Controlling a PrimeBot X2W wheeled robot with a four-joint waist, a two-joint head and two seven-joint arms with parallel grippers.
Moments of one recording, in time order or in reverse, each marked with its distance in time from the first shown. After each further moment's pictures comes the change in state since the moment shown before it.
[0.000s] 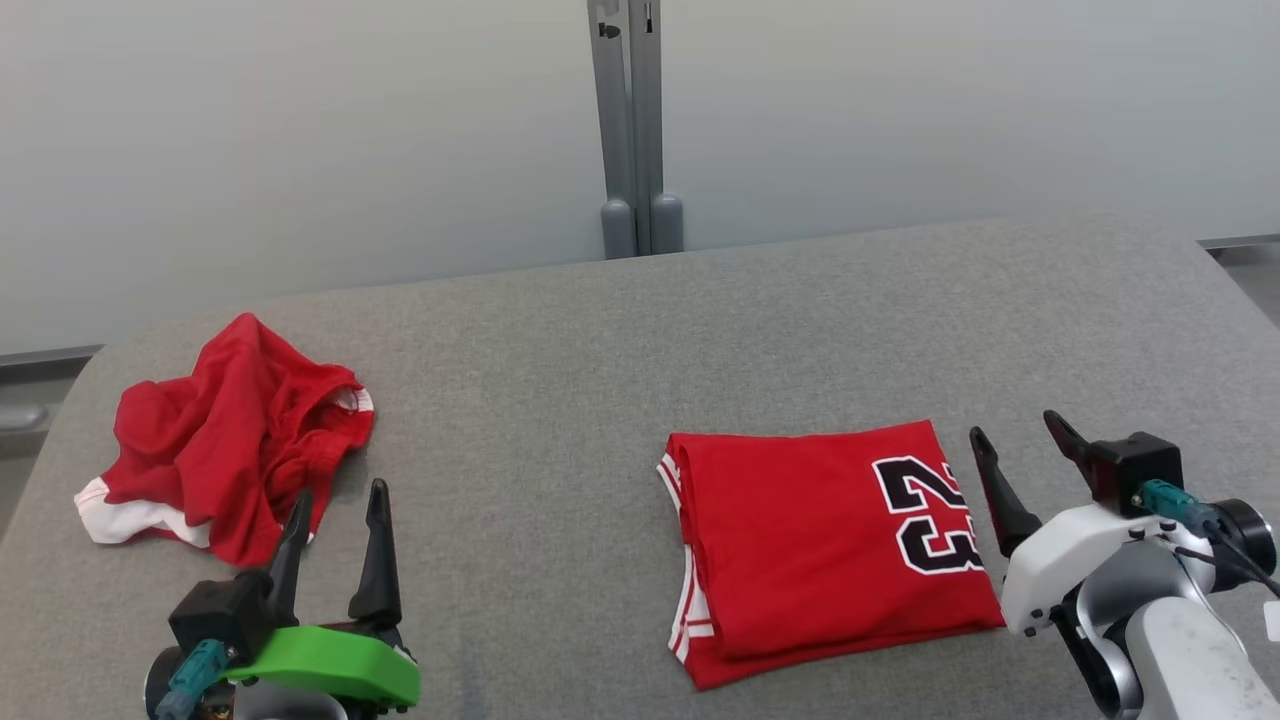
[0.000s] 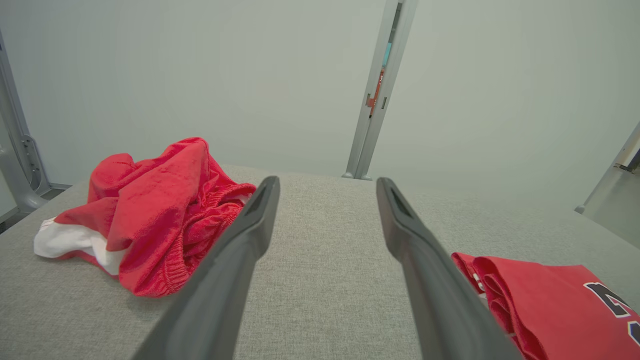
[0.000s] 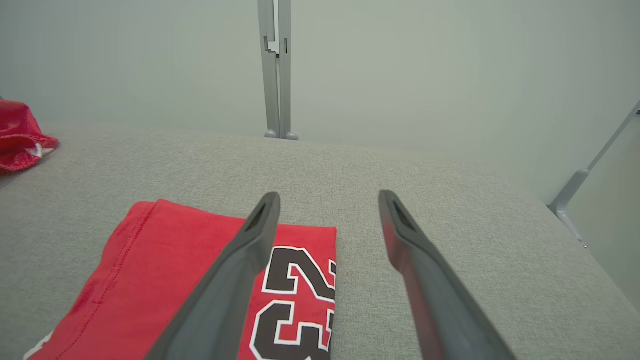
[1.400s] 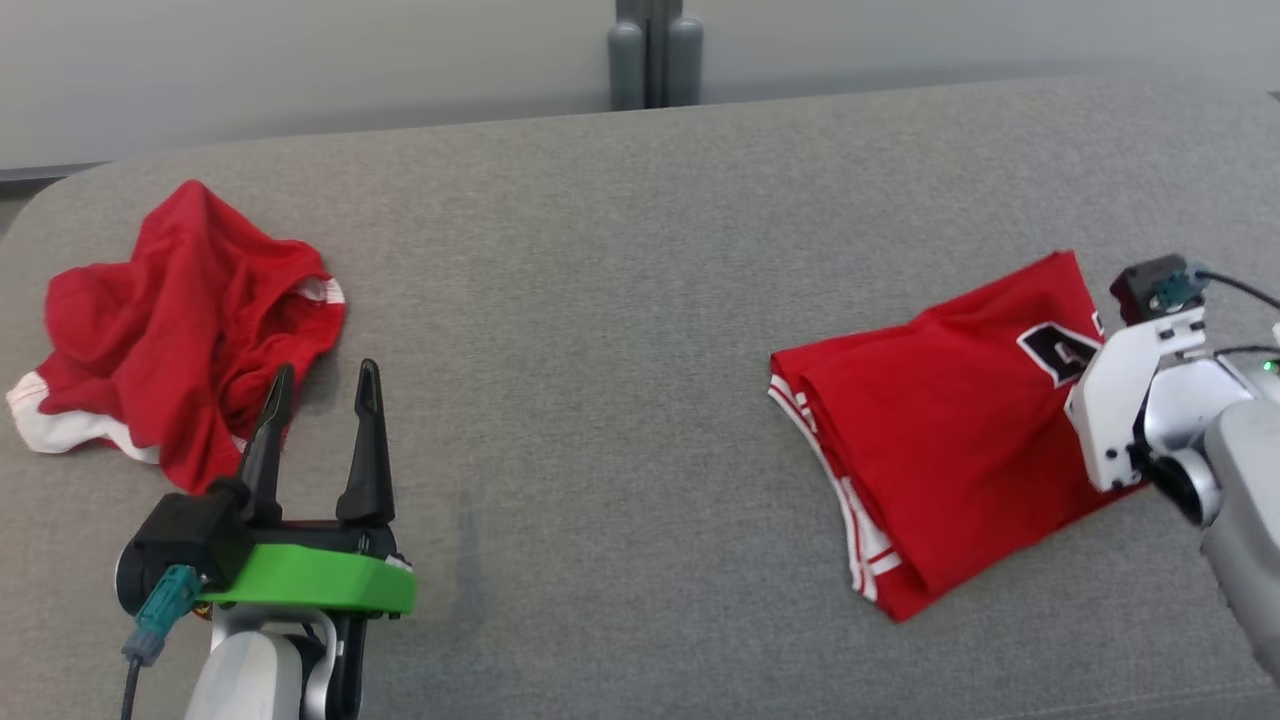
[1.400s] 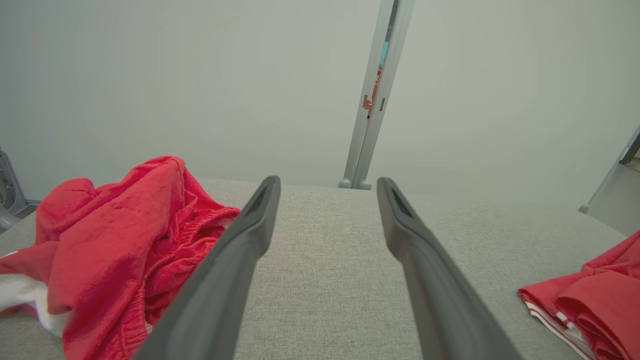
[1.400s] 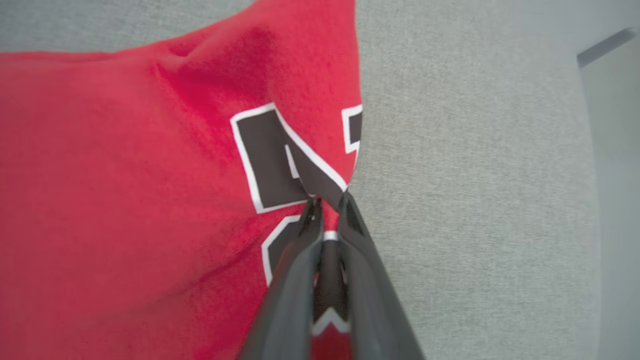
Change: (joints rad) left arm -0.099 0.006 -0.004 -0.149 0.034 -0.013 -0.001; right arm -0.387 -0.222 0.159 0.301 0.127 0.001 0.553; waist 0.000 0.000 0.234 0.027
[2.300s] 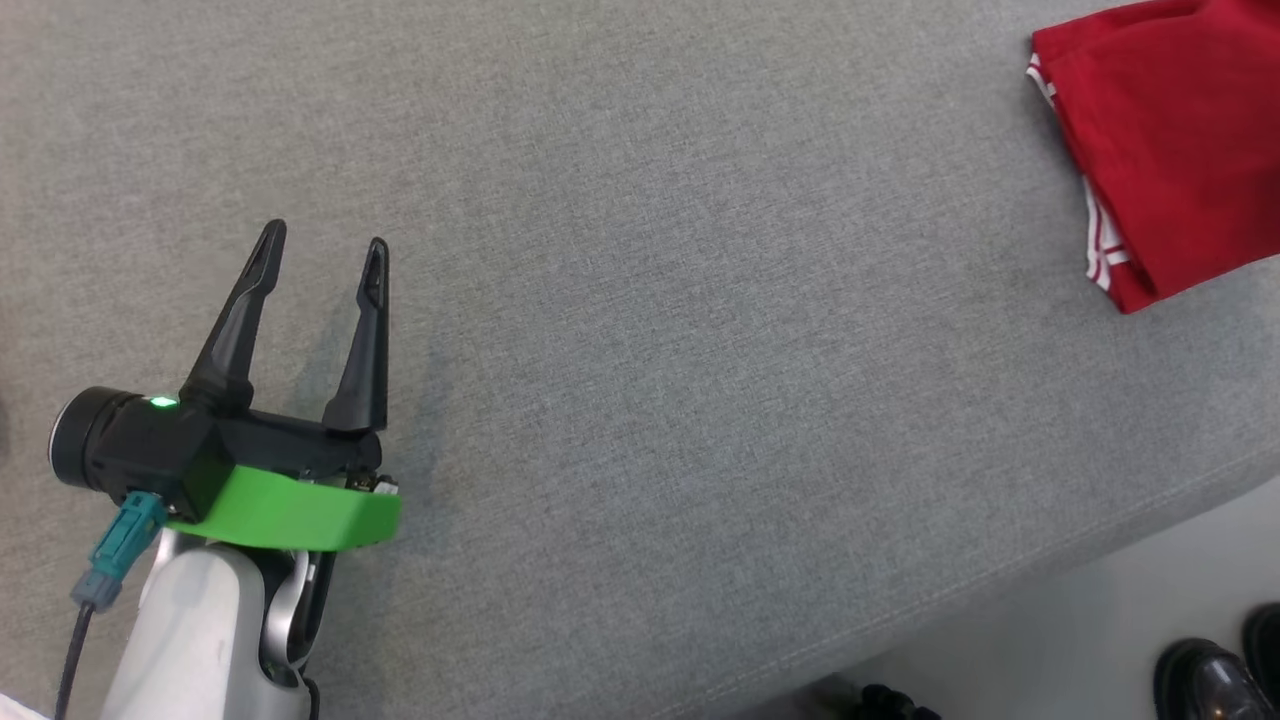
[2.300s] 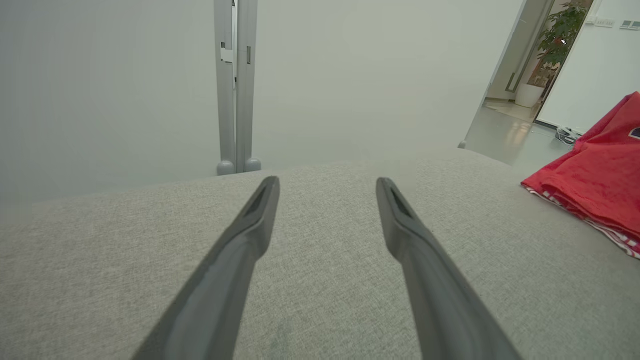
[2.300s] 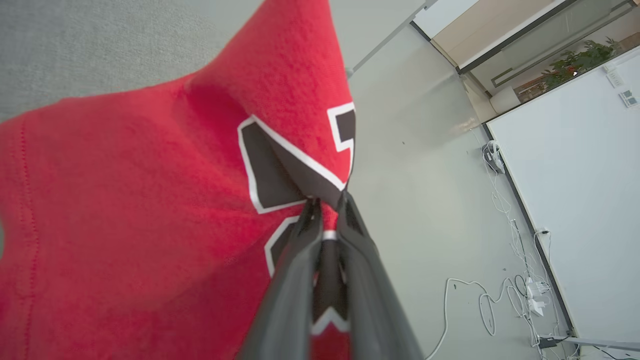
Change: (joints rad) left arm -0.119 0.123 -0.094 -0.195 0.038 -0.008 0.052; right arm -0.401 -0.193 -0.100 0.345 -0.262 0.000 -0.533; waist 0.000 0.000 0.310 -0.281
